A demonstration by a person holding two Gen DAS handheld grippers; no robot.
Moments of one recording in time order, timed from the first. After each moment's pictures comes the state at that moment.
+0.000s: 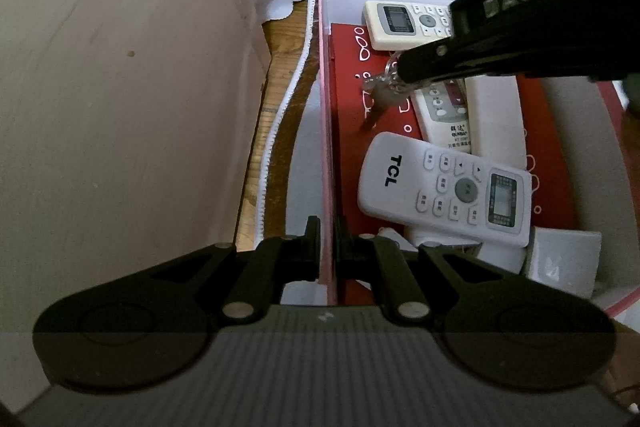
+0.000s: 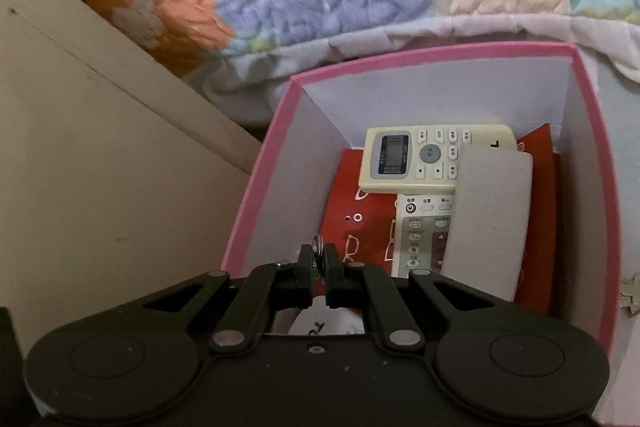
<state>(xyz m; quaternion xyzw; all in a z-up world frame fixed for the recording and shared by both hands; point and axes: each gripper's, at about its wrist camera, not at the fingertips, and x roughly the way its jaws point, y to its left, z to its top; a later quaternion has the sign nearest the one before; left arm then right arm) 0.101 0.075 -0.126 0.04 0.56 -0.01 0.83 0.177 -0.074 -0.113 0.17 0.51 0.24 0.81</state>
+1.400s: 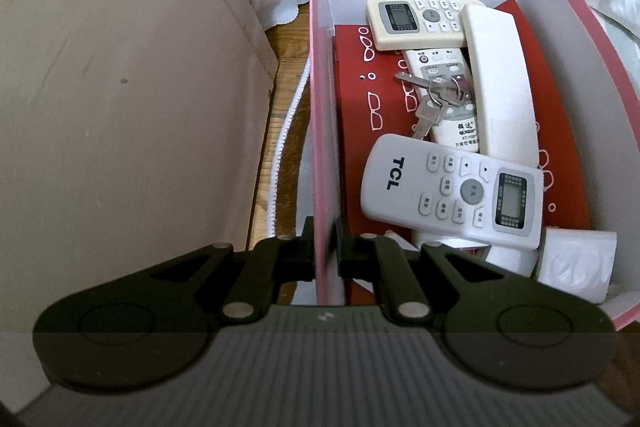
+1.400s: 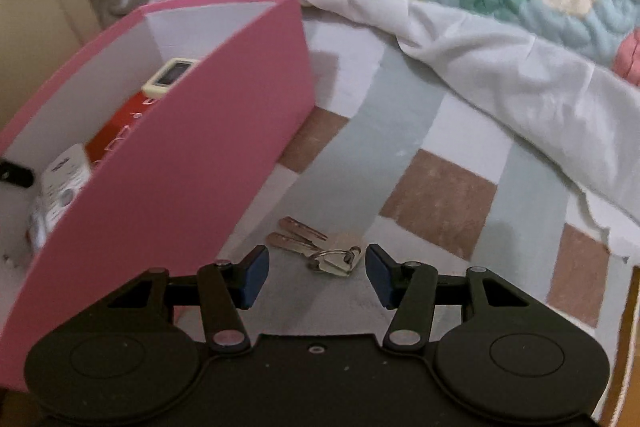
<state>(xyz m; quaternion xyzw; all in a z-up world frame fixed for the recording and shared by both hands) 0.104 0.055 -0.124 0.09 0.56 0.02 0.82 0.120 -0.228 -0.178 -0.03 0.46 0.19 0.87</state>
